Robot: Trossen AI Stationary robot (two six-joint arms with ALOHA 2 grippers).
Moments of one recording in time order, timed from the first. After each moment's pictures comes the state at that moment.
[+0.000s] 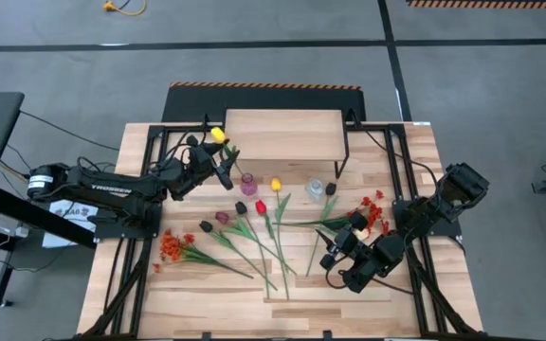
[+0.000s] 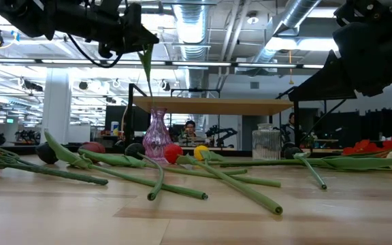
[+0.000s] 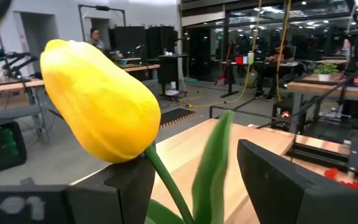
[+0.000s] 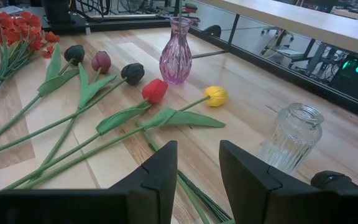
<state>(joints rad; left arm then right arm) 0.13 1.08 0.45 0.75 -0.58 0.06 0.71 1.64 0.65 -0.04 1.20 0.84</state>
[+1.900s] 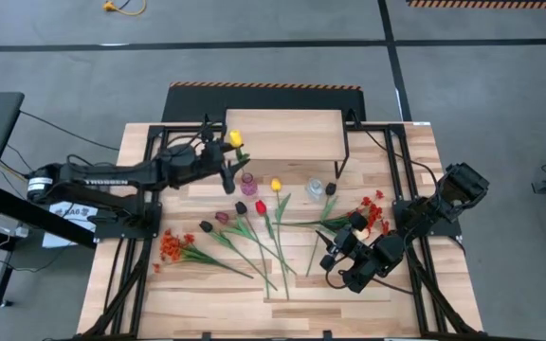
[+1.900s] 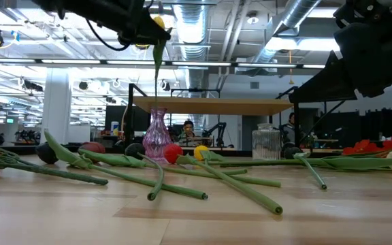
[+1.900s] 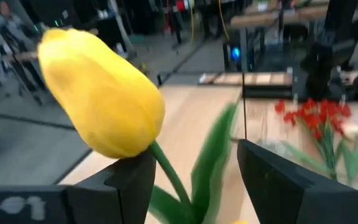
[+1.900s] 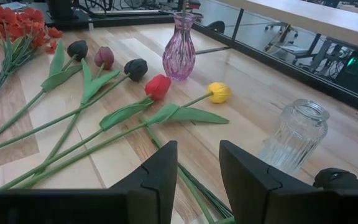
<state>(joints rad) 0.20 1.08 0.72 0.20 -0.27 0.15 0.71 1.64 0.65 -0.04 1.18 0.84</state>
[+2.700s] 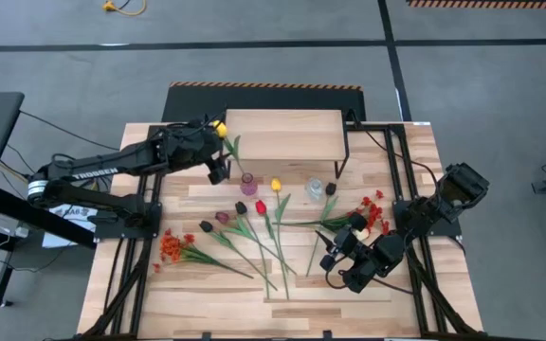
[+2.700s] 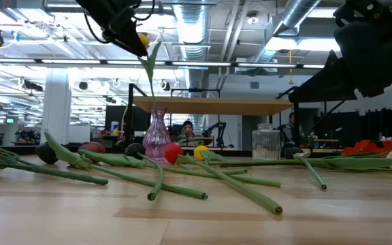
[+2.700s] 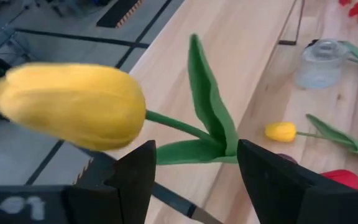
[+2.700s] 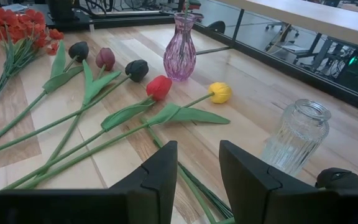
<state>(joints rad) 0.28 1.08 0.99 -0.50 -0.37 0.11 0.71 1.64 0.65 -0.03 1.18 0.84</state>
